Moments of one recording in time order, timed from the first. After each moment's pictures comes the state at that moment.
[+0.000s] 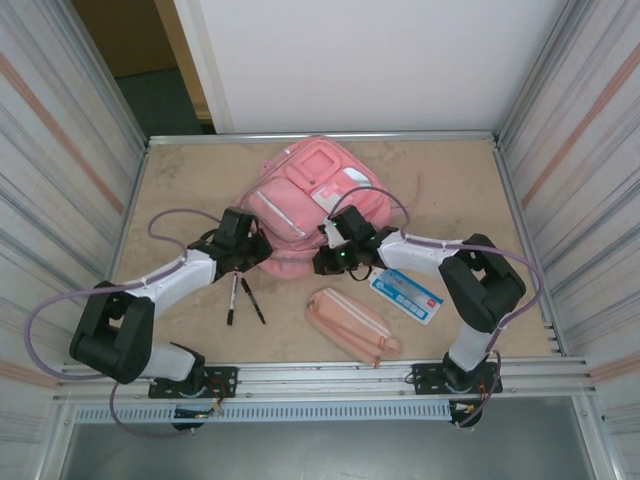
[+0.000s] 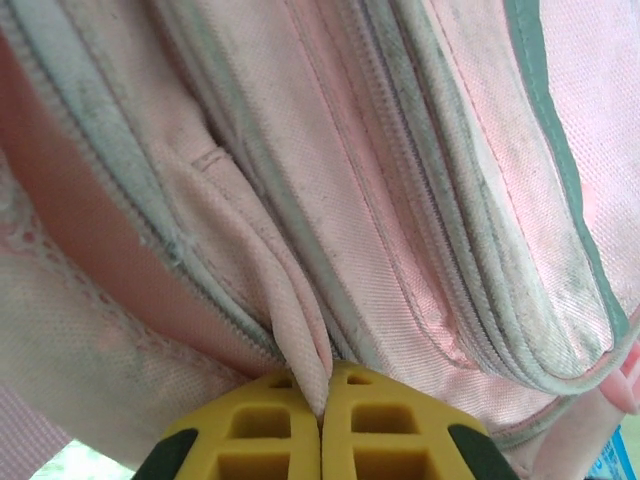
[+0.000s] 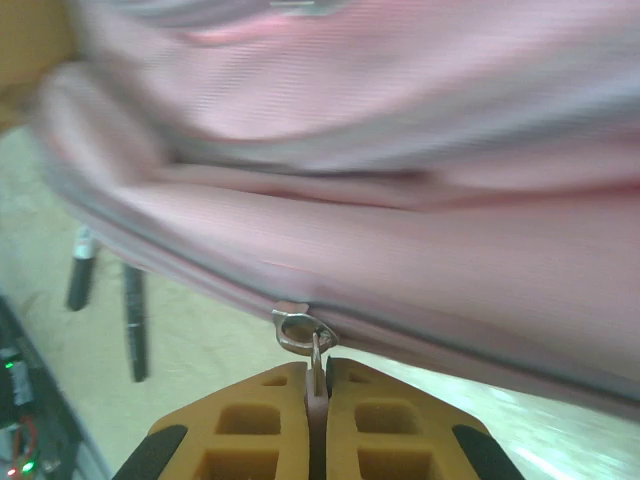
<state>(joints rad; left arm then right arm) -0.41 1.38 0.73 -0.24 0.08 -0.84 0.71 1.74 0.99 -0.22 -0.41 0.53</state>
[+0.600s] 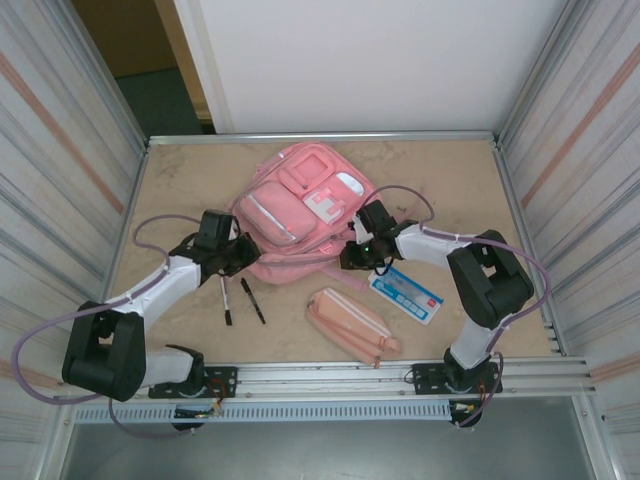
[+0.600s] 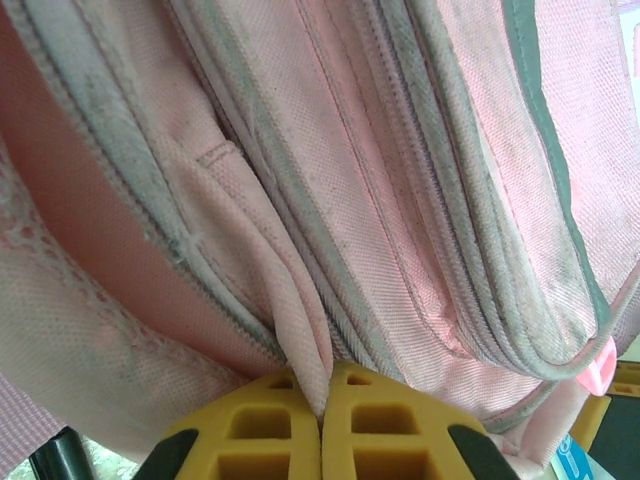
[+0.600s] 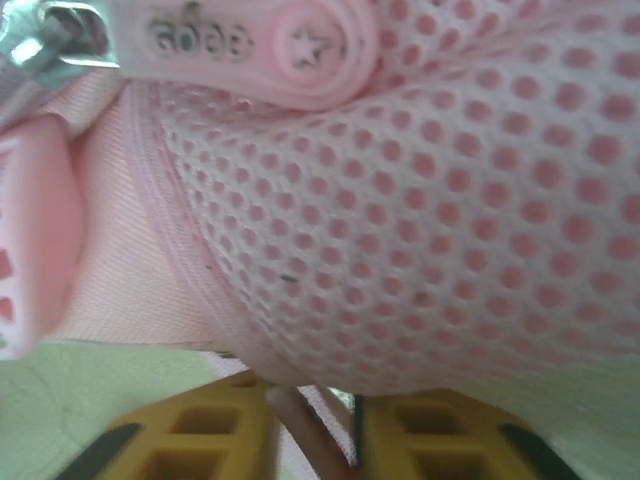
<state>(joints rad) -0.30 1.28 0.69 -0.31 0.24 -0.76 0.55 1.72 0.96 -0.35 -0.33 0.45</state>
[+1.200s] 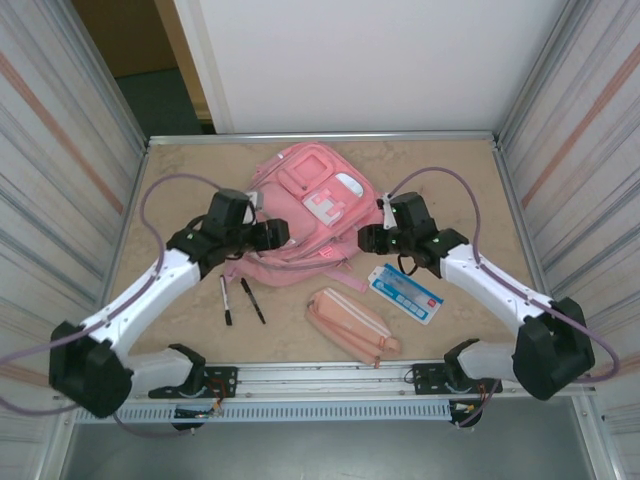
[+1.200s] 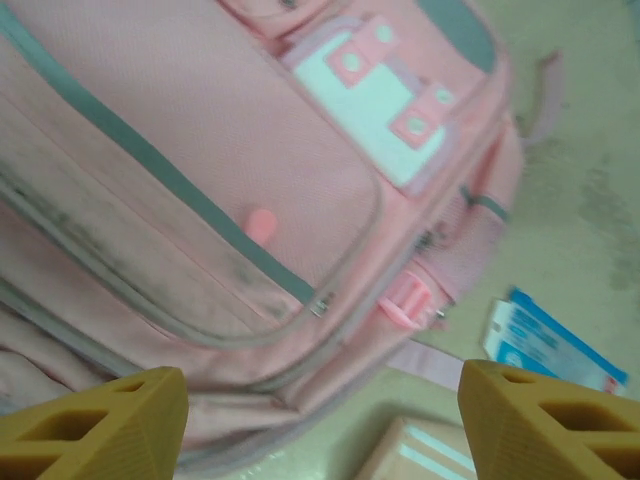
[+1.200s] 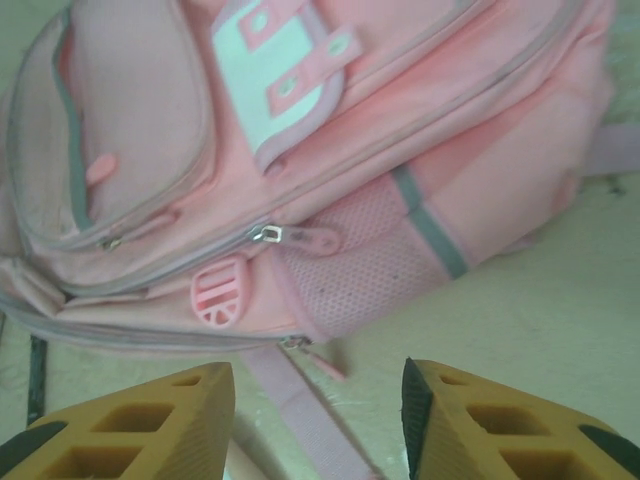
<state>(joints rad) -0.49 1.28 1.01 -0.55 0.09 -0.52 0.50 1.23 0.86 -0.37 -0.10 0.41</state>
